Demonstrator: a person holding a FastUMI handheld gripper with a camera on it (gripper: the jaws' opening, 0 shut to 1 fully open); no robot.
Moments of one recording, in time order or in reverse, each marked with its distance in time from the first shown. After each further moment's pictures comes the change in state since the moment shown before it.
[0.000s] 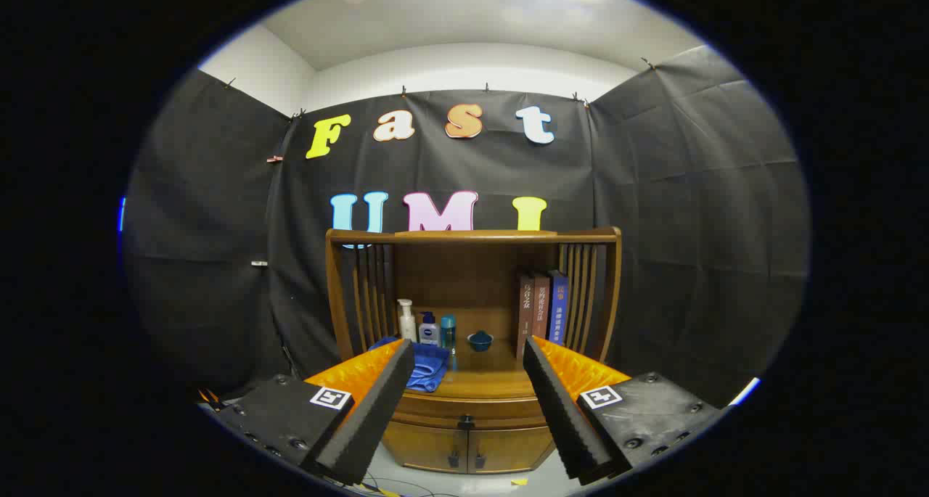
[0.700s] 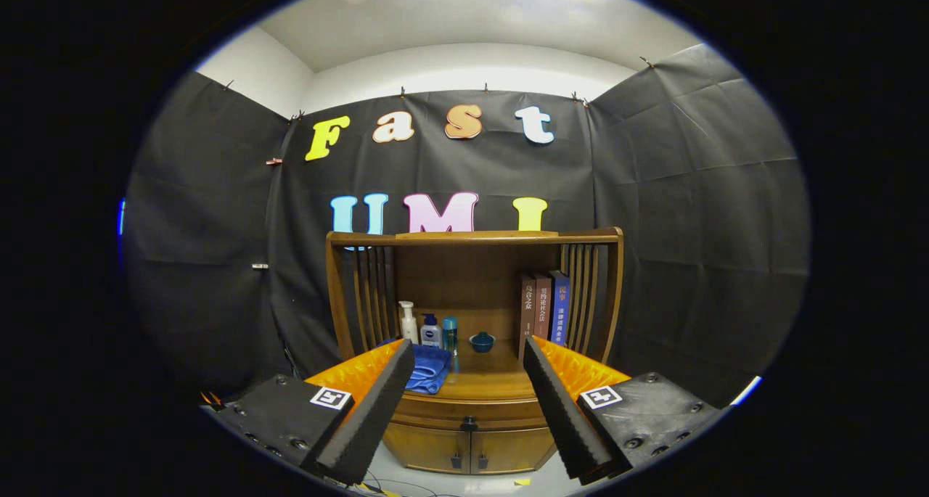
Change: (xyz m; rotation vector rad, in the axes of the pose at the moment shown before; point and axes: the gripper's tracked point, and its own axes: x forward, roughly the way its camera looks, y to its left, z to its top) arm 0.000 -0.004 0.006 -0.001 -0.014 -0.003
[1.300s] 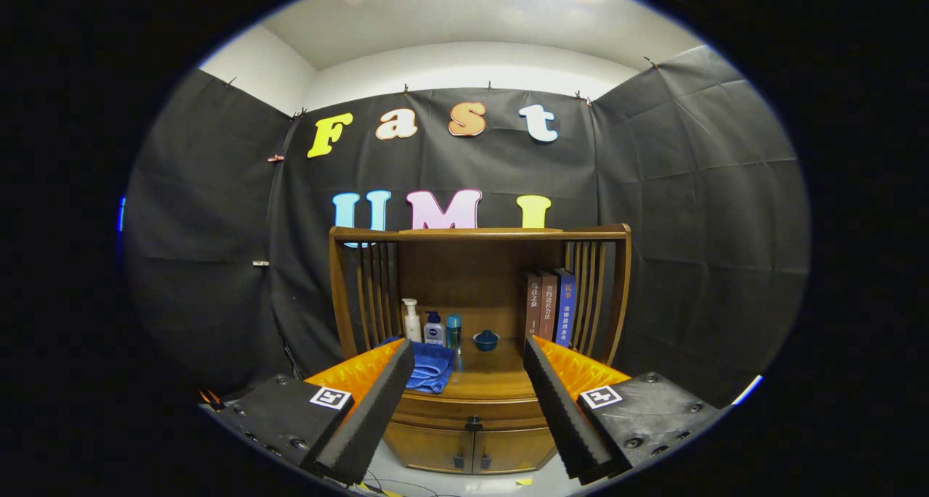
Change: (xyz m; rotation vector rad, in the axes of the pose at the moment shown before) arm 0.008 0.013 -0.006 0.004 -0.013 0.007
